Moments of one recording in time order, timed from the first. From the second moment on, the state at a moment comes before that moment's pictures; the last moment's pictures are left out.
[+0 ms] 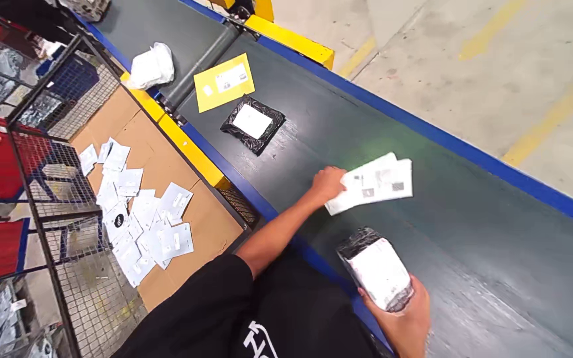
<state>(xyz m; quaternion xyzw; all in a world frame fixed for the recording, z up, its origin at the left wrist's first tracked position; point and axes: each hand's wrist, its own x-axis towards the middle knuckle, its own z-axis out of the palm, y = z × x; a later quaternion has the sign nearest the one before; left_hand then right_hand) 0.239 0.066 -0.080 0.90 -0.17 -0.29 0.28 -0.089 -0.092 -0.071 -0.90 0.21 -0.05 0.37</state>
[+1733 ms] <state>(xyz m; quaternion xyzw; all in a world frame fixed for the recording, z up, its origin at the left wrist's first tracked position) 0.194 0.042 -0.063 0.80 -0.33 -0.41 0.27 -0.397 -0.151 -0.037 -0.28 0.57 -0.42 0.65</state>
